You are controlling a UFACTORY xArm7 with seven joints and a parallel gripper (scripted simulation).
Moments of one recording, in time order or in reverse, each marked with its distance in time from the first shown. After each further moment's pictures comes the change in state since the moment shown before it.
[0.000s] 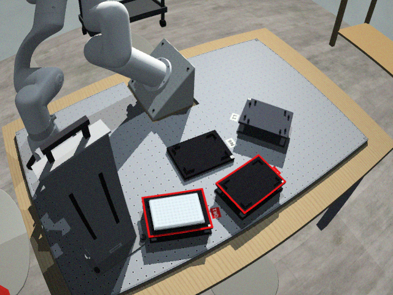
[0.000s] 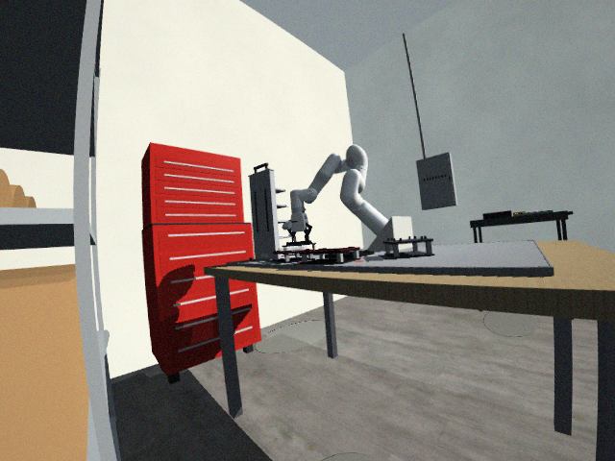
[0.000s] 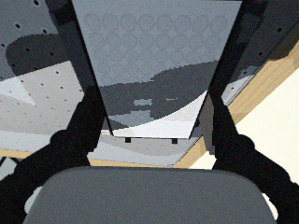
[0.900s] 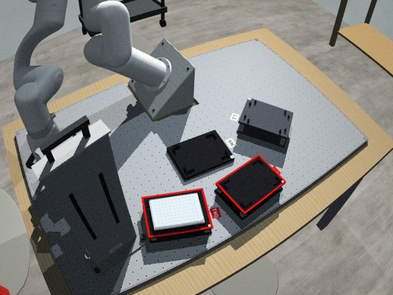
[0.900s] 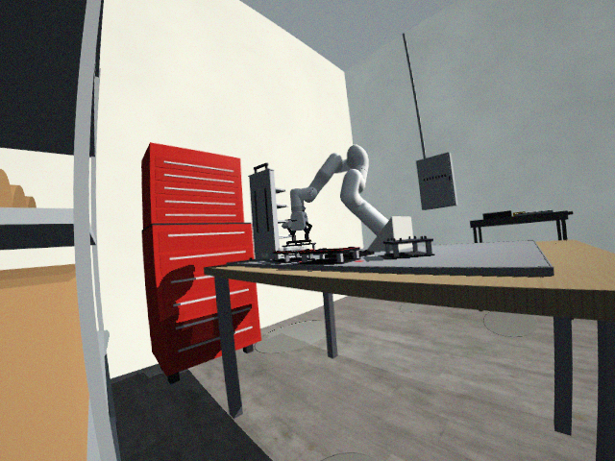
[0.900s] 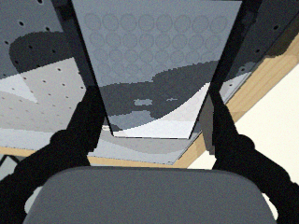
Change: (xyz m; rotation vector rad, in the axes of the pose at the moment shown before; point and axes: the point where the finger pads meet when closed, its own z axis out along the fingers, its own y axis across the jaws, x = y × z) arm 0.000 0.000 -0.006 0.000 0.000 0.000
